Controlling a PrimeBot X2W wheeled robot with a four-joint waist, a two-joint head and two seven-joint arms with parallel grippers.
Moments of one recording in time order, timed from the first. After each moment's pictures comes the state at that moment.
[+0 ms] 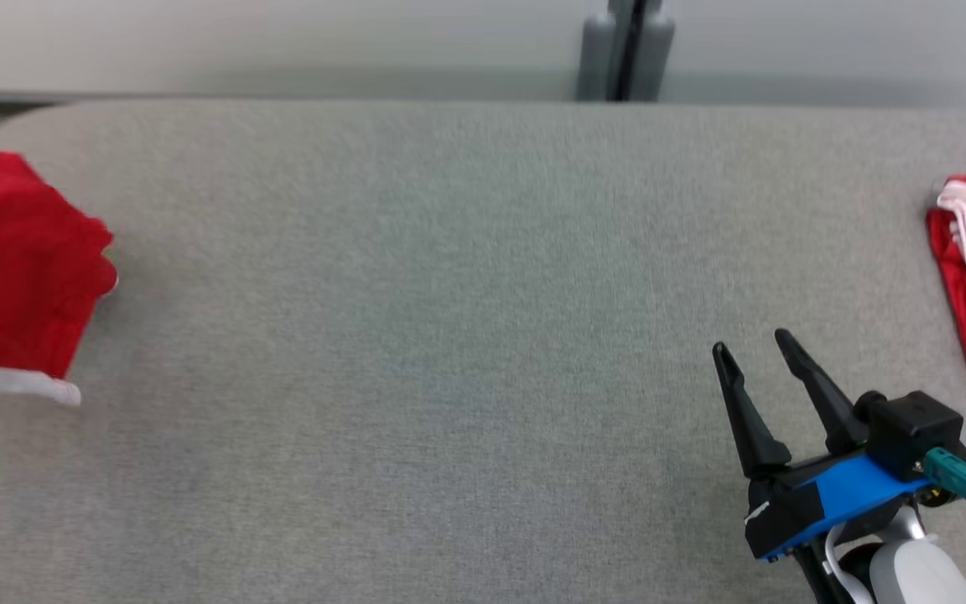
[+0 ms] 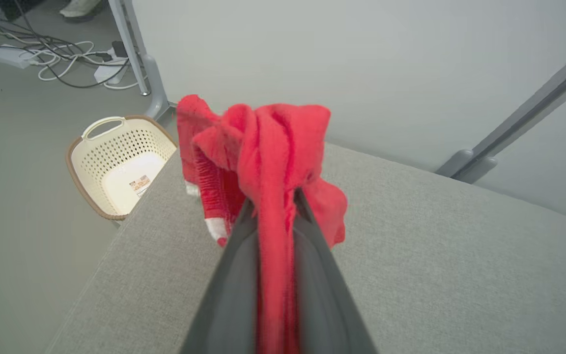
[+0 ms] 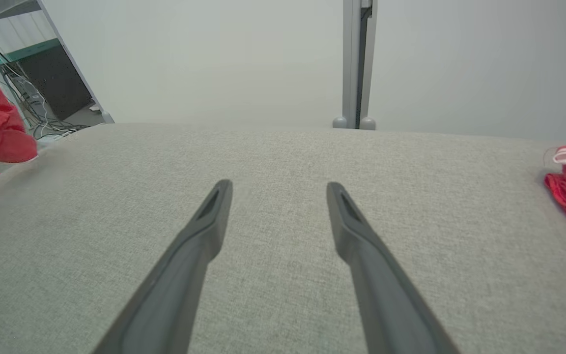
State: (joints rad) left arm -0.52 0.64 0.01 0.24 -0.74 0.04 0.60; right arm -0.13 -0.12 0.10 0.06 0.23 0.13 -0.03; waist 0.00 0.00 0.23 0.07
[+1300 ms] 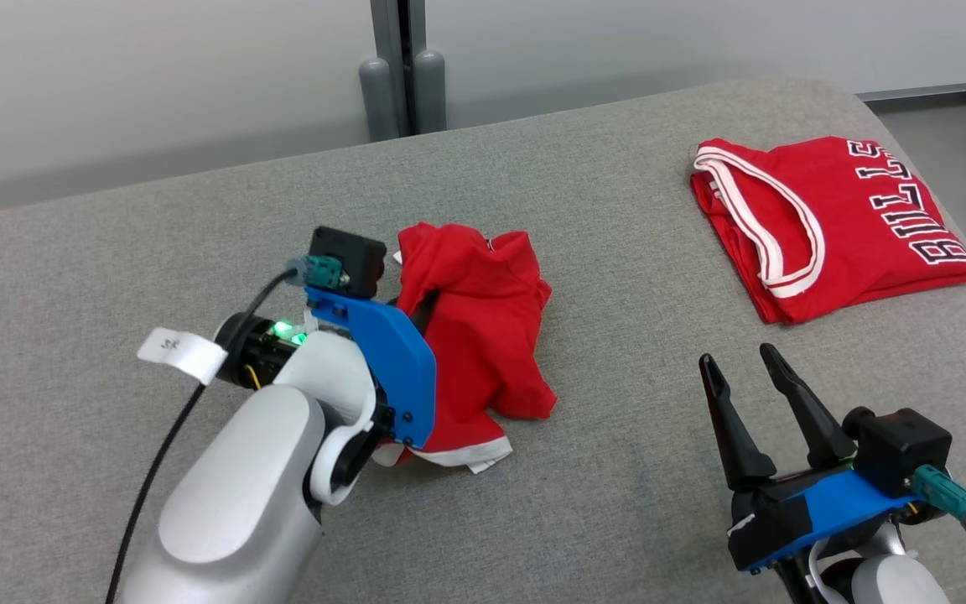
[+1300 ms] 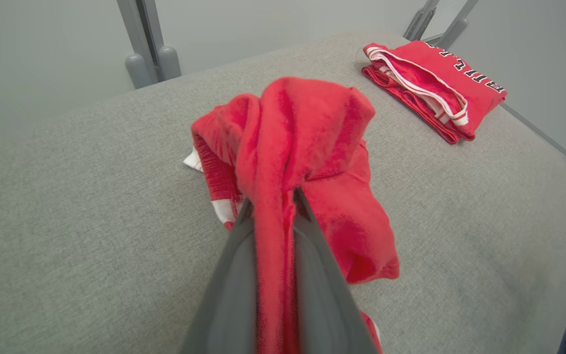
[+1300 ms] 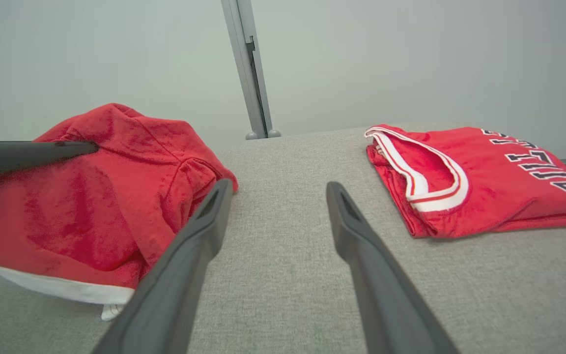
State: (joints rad) left arm -0.58 0.19 -0.57 0.33 -0.56 -0.01 0.46; right arm -0.09 -0.07 0.10 0.05 0.24 0.13 -0.05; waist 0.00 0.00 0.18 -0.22
